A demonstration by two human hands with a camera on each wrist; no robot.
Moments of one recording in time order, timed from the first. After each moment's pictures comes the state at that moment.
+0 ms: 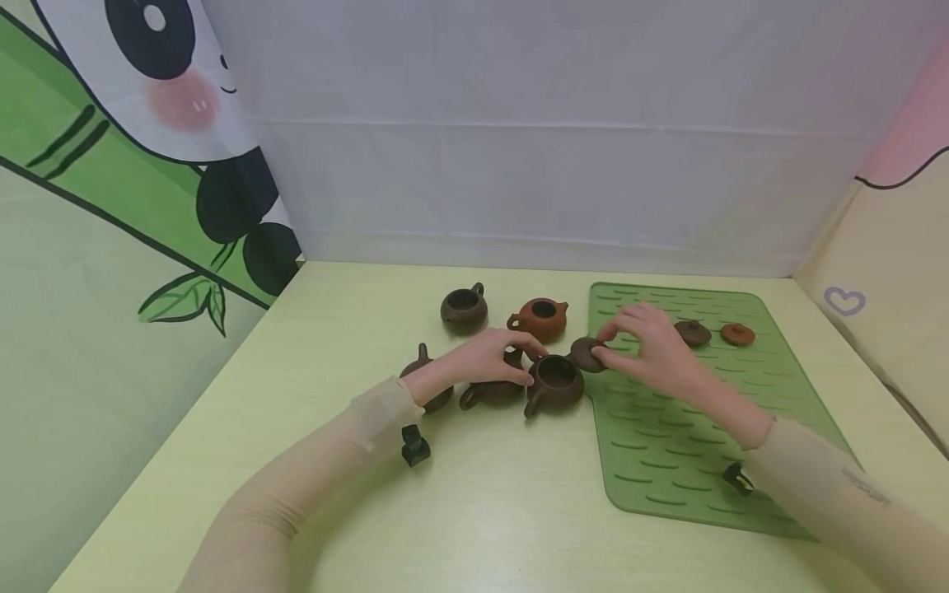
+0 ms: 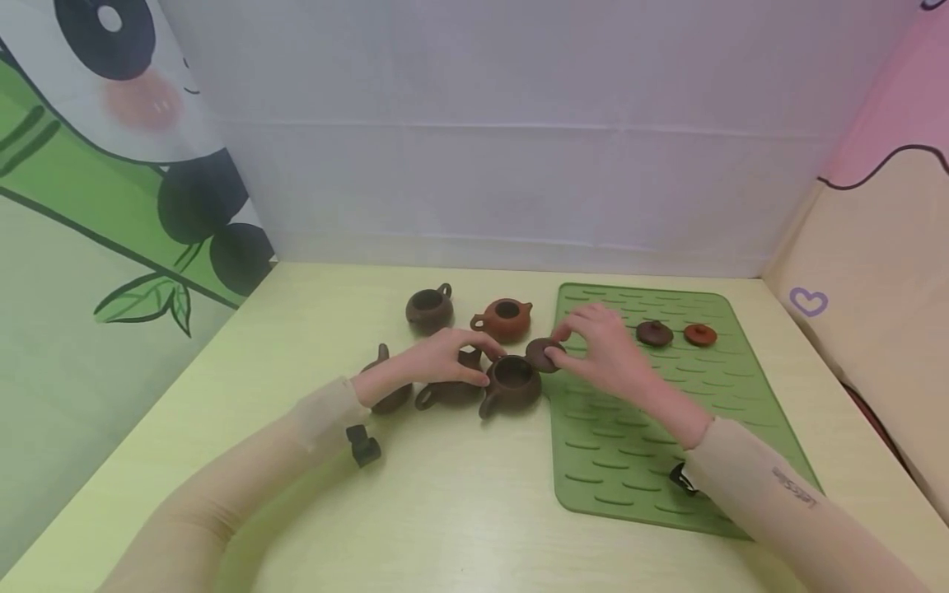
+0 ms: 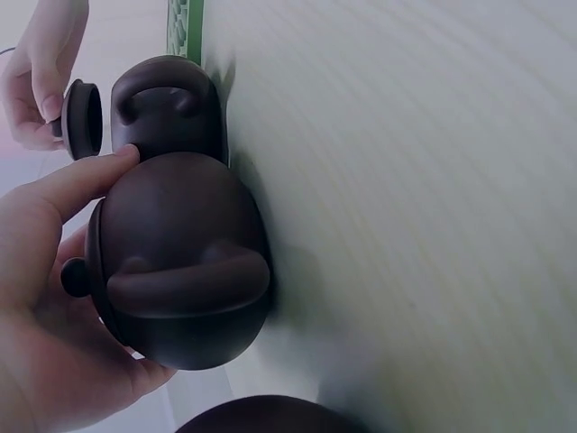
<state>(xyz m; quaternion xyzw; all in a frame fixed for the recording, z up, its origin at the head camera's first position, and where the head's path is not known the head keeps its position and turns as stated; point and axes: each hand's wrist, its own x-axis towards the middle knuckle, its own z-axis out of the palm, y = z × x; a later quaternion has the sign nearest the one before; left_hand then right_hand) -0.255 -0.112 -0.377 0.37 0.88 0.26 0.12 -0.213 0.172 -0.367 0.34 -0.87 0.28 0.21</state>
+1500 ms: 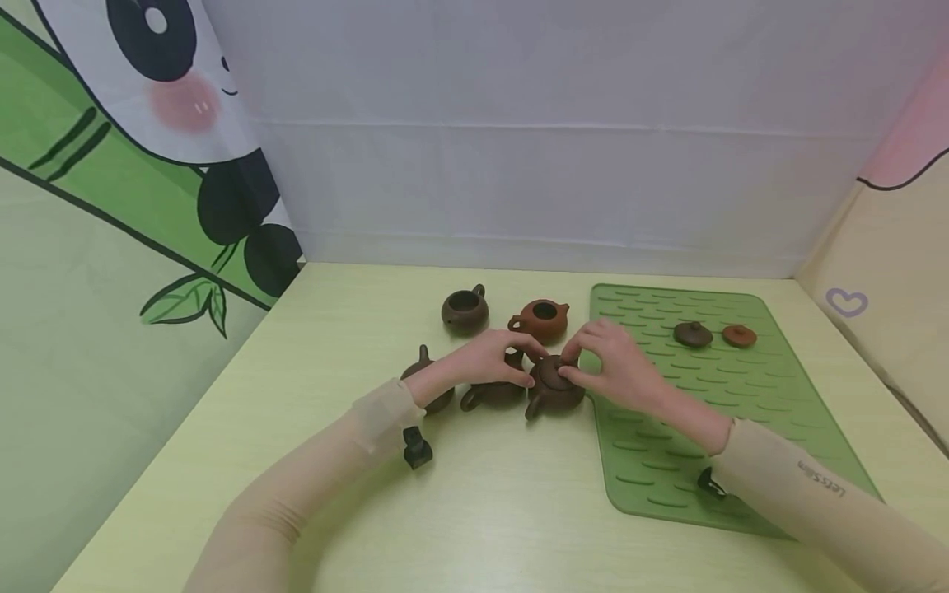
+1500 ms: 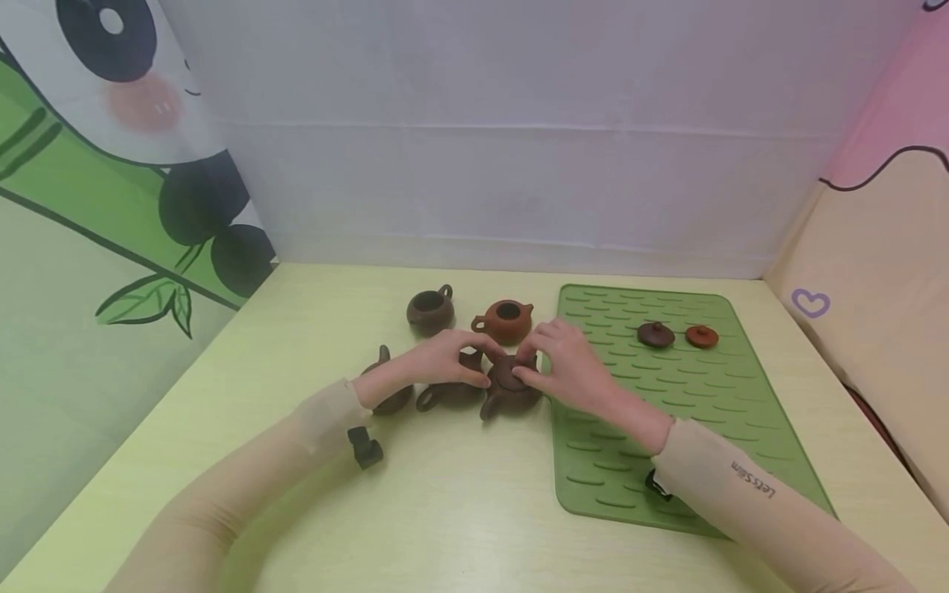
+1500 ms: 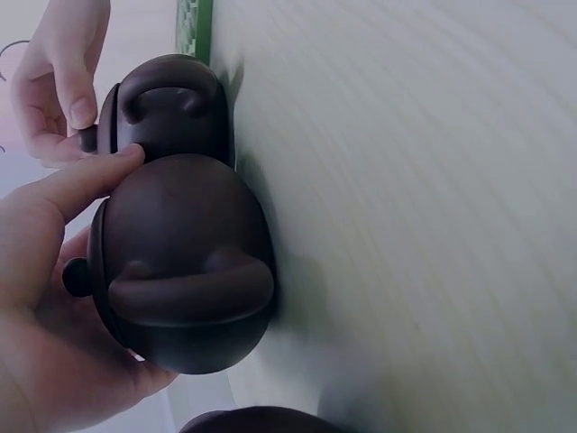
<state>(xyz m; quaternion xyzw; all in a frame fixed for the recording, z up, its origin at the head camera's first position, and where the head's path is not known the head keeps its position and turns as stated) -0.244 -0.119 -0.380 0.38 0.87 0.27 0.13 -0.195 0.124 -0.388 0.35 -0.88 0.26 0.19</state>
